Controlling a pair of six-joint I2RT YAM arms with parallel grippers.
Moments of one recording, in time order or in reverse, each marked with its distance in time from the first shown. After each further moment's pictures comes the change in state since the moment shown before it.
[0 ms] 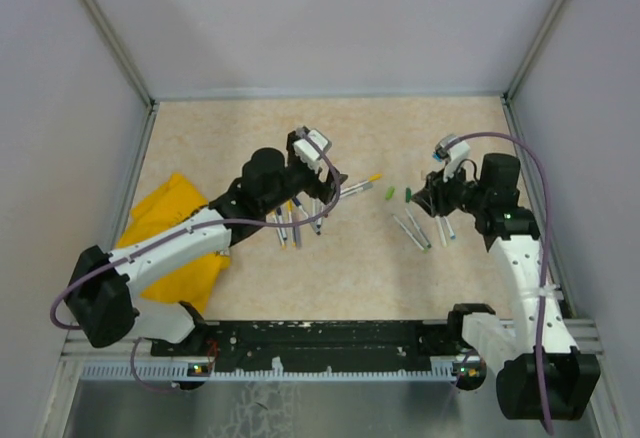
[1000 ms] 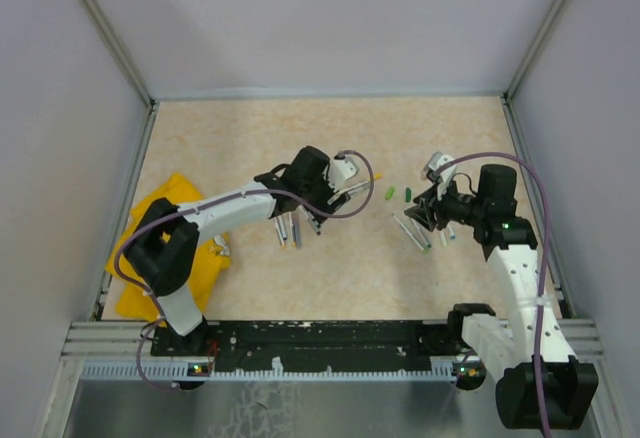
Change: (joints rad) left arm 0.040 0.398 0.212 -0.490 -0.036 0.221; right arm 0.000 -0.055 -0.094 -0.023 -0.206 -0.261
